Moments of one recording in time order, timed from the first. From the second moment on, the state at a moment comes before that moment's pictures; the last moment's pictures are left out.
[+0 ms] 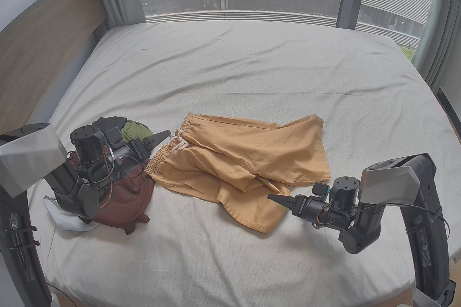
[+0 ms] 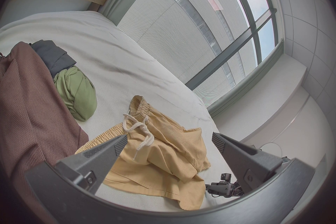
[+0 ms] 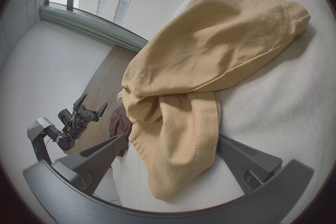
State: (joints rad) left arm -0.11 2.23 -0.81 -1.31 -0.47 -0.63; right arm 0.35 2.62 -0.78 -1.54 0.49 0.74
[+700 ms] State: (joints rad) left arm -0.11 2.24 -0.82 -1.33 -0.47 -0.64; right arm 0.38 2.41 -0.66 -1.54 0.52 0.86
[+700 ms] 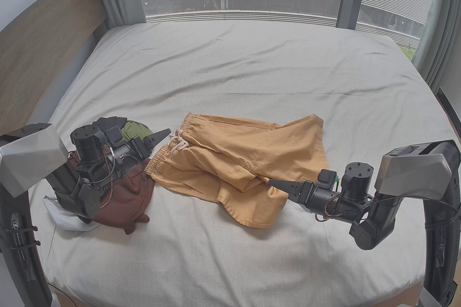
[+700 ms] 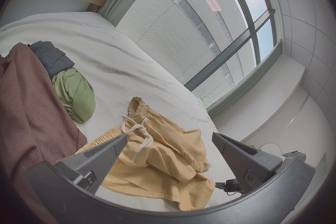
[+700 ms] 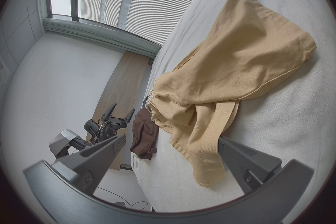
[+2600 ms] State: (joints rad) left arm -0.11 2.28 -0.82 -1.38 -0.47 -0.64; right arm 0.38 2.49 -0.66 -1.54 0.49 0.84
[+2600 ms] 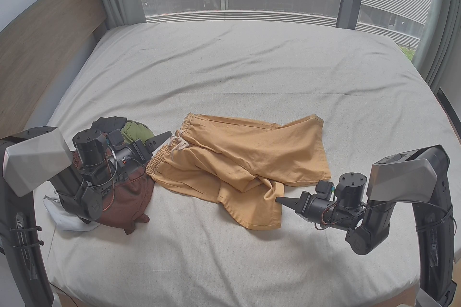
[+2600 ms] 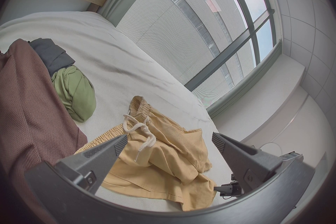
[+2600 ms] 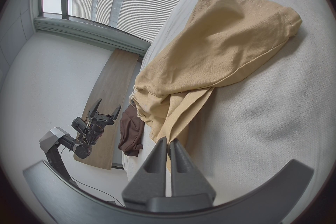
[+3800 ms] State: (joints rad) left arm -0.10 2.33 -0.82 -1.37 -0.47 -0.64; right arm 0.23 2.37 -0.40 -1.53 0.48 0.74
